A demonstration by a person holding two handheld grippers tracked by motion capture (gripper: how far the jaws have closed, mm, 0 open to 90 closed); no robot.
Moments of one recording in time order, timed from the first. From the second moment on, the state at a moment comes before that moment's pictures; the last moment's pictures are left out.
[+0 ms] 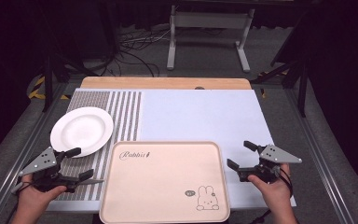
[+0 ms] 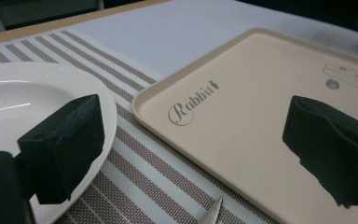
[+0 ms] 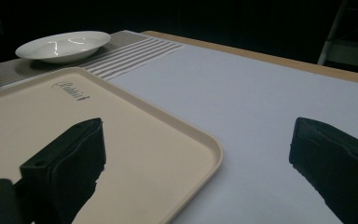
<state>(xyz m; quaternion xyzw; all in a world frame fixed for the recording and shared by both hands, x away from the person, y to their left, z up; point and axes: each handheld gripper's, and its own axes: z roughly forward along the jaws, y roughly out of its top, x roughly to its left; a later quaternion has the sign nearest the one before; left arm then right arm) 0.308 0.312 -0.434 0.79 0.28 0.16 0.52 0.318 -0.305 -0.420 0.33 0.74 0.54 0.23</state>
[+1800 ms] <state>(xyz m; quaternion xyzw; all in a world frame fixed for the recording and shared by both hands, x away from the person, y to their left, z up) 0.339 0.308 -0.404 0.97 0.15 0.08 0.18 0.322 -0.303 -0.427 0.33 0.75 0.54 0.21</state>
